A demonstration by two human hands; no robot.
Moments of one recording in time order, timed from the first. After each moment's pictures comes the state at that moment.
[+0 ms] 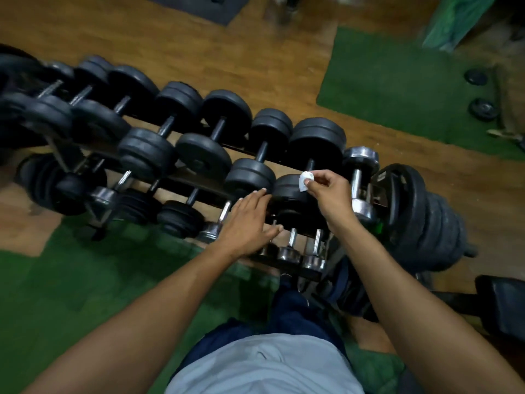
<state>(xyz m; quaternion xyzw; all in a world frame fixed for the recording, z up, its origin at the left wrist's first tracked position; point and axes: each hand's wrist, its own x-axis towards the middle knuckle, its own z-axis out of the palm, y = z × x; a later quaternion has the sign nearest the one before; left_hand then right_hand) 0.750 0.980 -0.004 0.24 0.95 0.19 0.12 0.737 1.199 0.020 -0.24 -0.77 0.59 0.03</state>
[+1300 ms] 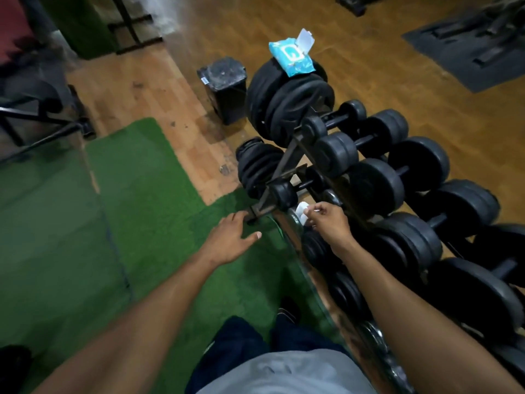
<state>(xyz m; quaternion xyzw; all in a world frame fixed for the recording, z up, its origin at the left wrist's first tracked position) 0.719 0.391 0.024 -0.24 0.92 0.26 0.16 0.547 0.599 -0.026 0.03 -0.81 0.50 -0.29</state>
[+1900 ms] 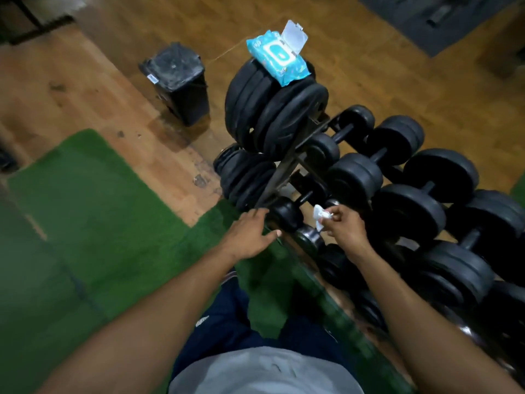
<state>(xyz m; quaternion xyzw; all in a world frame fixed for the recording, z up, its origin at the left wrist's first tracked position) 0.544 0.225 -0.017 -0.07 0.92 0.29 0.25 0.456 0.472 -0.045 -0.11 -0.87 0.44 -0.21</state>
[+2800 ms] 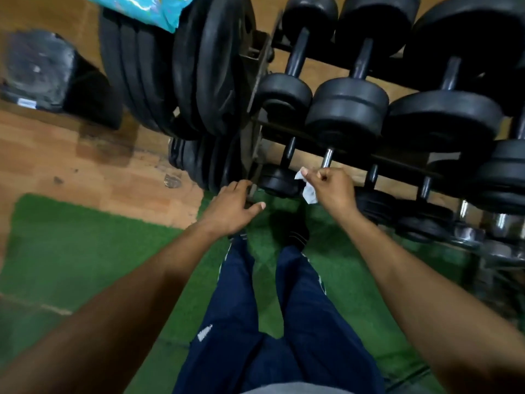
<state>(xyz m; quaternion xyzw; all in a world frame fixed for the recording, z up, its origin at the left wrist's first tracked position) 0.395 0.179 -0.107 0.08 0.90 0.19 0.38 0.414 0.424 -0.146 -0.27 -0.84 0.45 -0.16</state>
